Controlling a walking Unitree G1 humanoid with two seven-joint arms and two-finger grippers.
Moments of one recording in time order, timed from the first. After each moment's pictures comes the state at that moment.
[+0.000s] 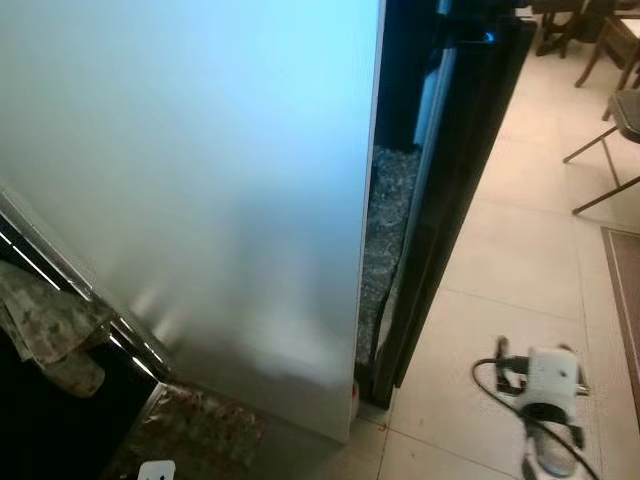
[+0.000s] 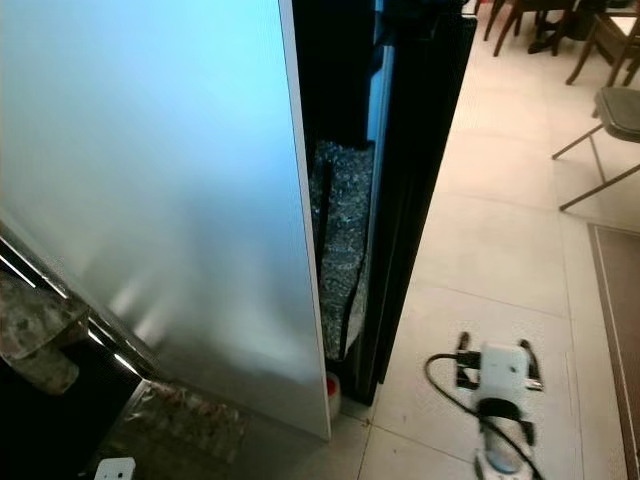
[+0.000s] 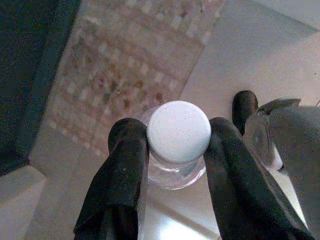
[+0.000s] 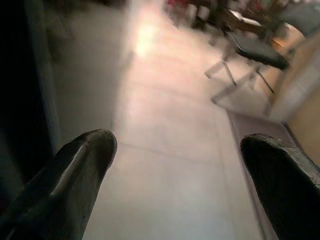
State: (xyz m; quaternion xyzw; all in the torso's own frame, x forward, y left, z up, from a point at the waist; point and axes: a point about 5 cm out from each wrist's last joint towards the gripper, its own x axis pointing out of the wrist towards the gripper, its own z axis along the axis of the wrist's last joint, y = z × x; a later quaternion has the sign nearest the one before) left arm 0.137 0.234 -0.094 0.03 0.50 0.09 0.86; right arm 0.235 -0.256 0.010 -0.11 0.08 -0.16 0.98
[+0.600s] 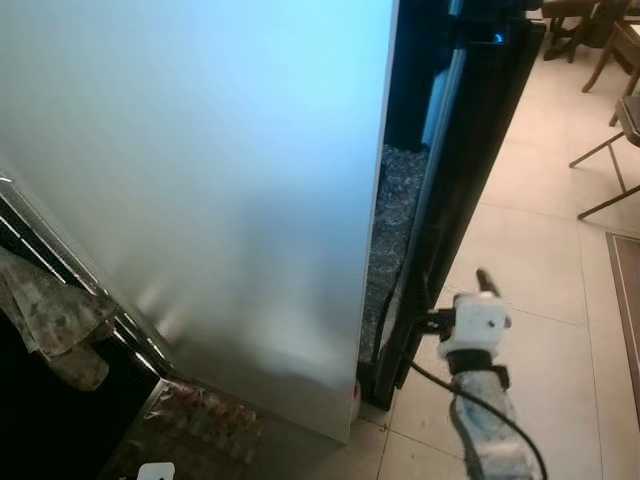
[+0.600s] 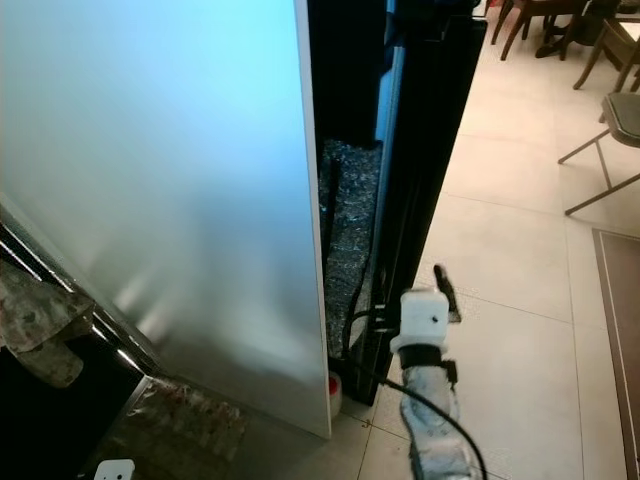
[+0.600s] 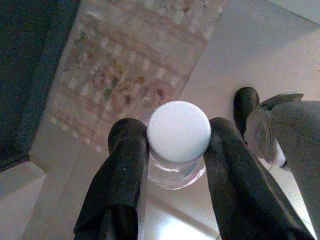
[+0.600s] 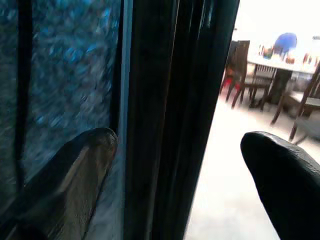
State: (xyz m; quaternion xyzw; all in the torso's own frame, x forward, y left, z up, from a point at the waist) left arm 0.136 0.235 -0.094 0.04 0.50 0.09 0.86; right arm 0.275 -0.169 0.087 -0.09 -0.08 -0.05 0.99
